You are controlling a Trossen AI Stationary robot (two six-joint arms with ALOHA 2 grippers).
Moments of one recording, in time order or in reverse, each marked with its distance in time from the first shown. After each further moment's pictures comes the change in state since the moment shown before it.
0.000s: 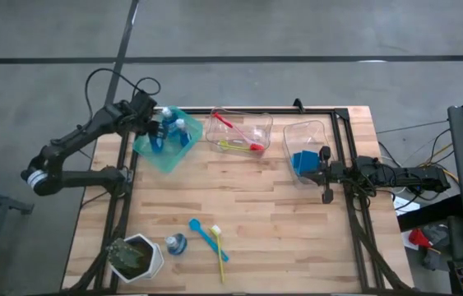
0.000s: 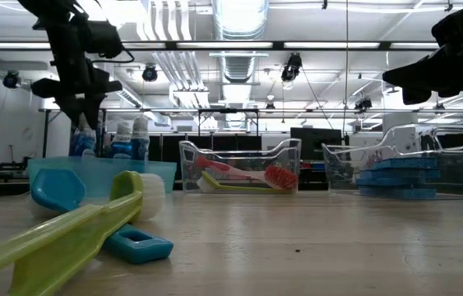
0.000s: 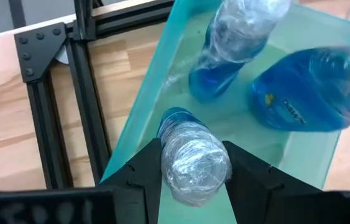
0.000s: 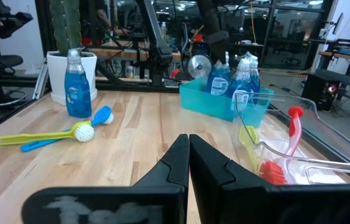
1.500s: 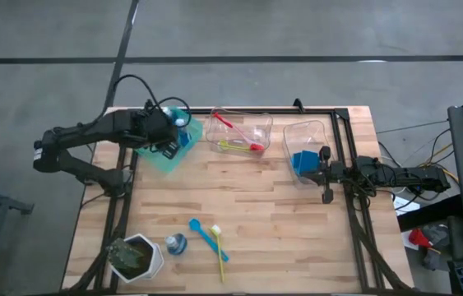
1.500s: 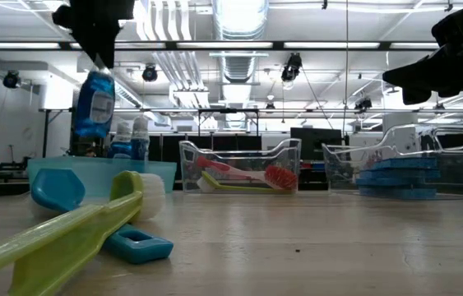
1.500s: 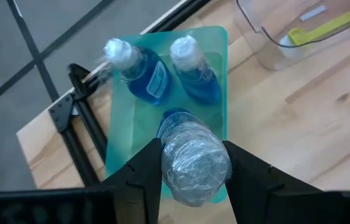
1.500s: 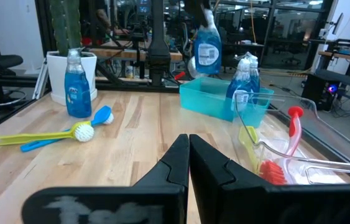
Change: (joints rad) left arm -0.679 0.165 0.479 -0.492 -0.322 -0.274; right arm 0.000 0.000 0.000 0.000 0.000 0.000
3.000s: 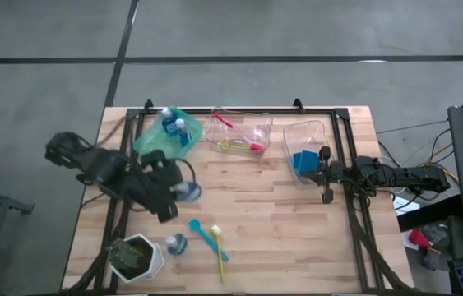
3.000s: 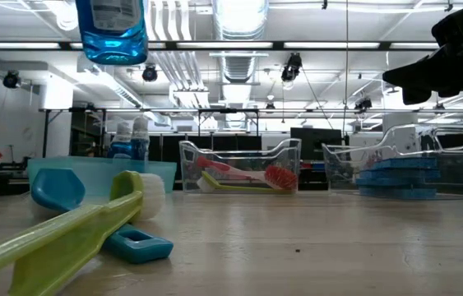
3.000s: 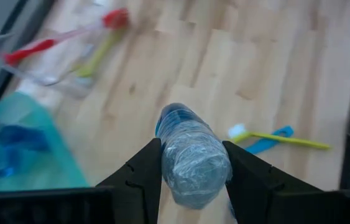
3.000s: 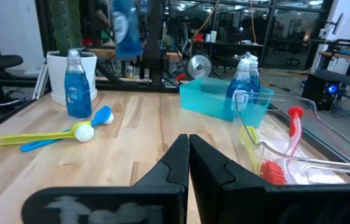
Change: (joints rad) left arm -0.664 0.199 0.393 0.003 0.101 -0.029; right arm 0.000 0.000 0.000 0.000 0.000 0.000
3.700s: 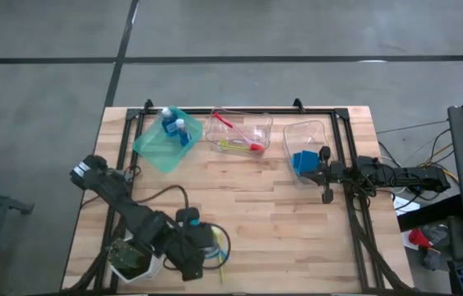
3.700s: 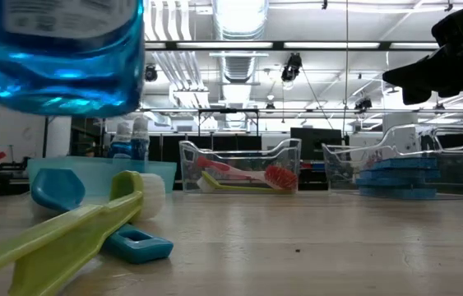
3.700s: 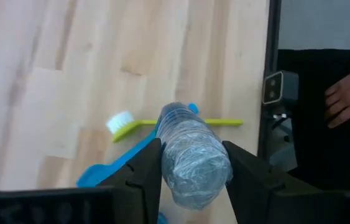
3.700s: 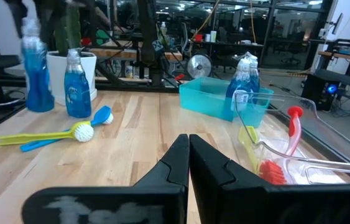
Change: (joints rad) left arm -0.173 0.341 0.001 0.335 0.172 -0.057; right arm 0.000 0.000 0.000 0.000 0.000 0.000
